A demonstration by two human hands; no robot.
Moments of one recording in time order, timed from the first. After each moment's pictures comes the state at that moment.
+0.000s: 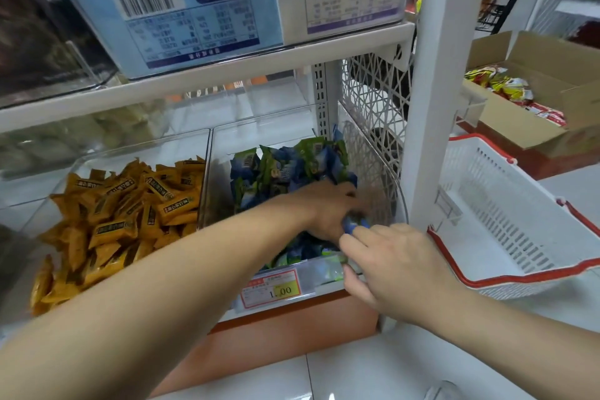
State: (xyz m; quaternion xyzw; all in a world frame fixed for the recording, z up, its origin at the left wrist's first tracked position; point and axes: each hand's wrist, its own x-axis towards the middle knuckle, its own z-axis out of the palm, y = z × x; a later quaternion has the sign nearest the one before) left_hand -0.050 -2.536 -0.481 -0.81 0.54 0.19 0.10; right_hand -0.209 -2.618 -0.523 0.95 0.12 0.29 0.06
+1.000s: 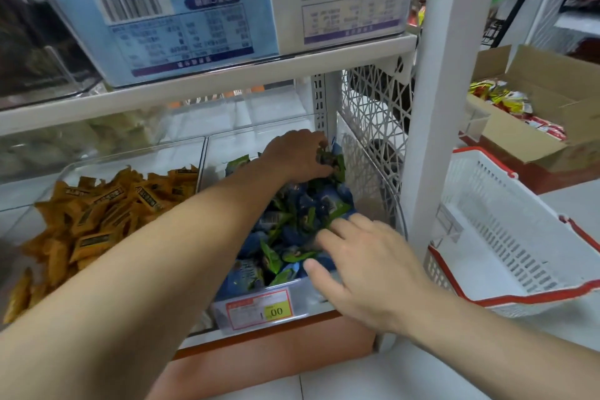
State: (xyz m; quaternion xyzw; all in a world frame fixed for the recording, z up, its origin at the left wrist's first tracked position) left_hand 0.034 -2.538 -0.457 -0.93 0.37 0.03 -0.06; right_hand -0.189 -2.599 -0.492 0.98 0.06 0.15 -0.08
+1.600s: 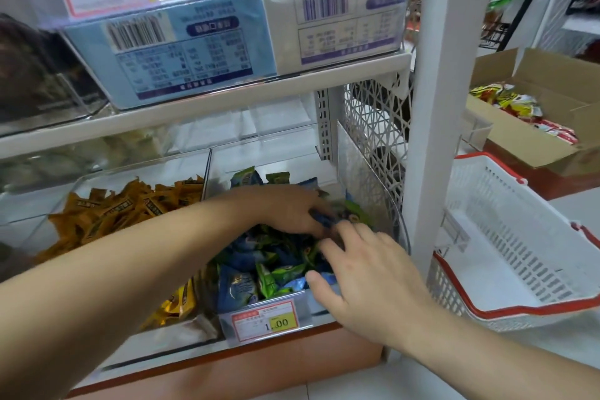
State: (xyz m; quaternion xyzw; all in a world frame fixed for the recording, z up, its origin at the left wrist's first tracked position) left_hand -0.011 -2.503 -0.449 -0.86 0.45 0.26 0.03; right_hand -0.186 -2.596 -0.501 0.99 0.02 0.12 -0.07
